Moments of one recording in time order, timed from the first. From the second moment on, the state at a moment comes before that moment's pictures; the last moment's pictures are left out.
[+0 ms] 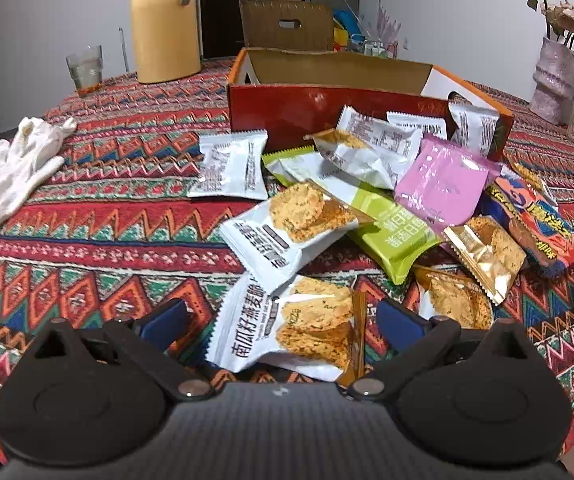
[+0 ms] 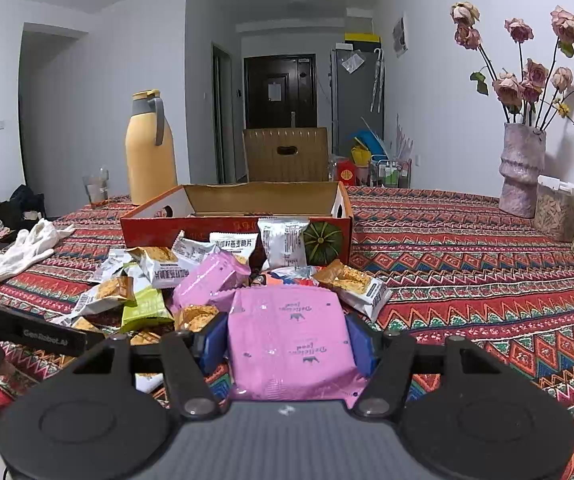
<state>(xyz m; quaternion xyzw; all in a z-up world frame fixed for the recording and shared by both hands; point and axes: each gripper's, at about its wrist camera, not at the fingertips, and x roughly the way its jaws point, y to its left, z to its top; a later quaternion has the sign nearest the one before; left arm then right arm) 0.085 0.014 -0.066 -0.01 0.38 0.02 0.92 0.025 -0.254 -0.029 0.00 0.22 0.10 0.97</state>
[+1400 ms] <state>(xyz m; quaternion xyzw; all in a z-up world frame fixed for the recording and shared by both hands) 0.037 0.008 -0.020 -0.01 0.29 -0.01 0.96 0.022 -0.244 -0.026 0.00 0.22 0.11 0.97</state>
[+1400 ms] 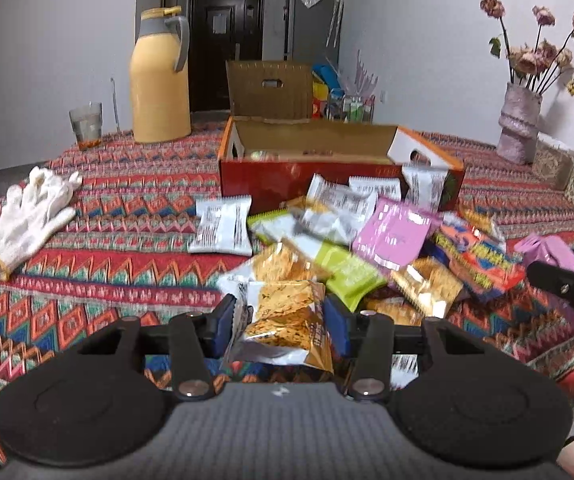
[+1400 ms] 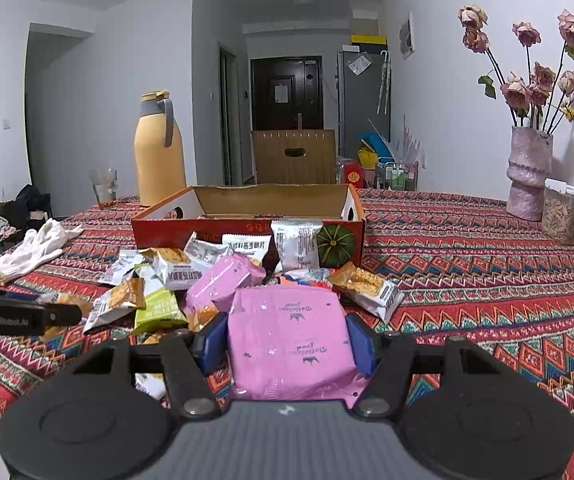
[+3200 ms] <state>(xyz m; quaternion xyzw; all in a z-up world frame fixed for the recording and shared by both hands) 0.278 0.002 0.020 -0.02 0.26 0.04 0.97 0.299 -0.200 -0.008 0.00 0.23 0.09 0.97</state>
